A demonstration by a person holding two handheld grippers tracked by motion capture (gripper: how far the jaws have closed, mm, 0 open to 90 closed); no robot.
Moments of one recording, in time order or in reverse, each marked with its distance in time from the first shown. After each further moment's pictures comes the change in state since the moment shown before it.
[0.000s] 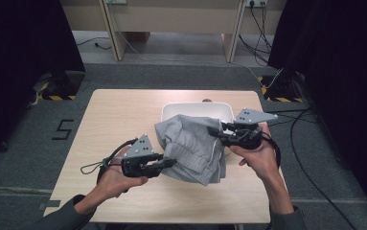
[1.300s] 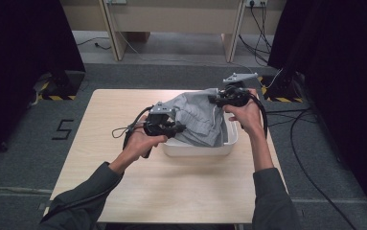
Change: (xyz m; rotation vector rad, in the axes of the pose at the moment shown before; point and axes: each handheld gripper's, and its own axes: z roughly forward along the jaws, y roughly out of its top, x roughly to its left) left arm 0.083 0.030 0.084 0.049 0.120 -0.171; right arm -0.102 0.034 0.084 0.162 -0.127 0.075
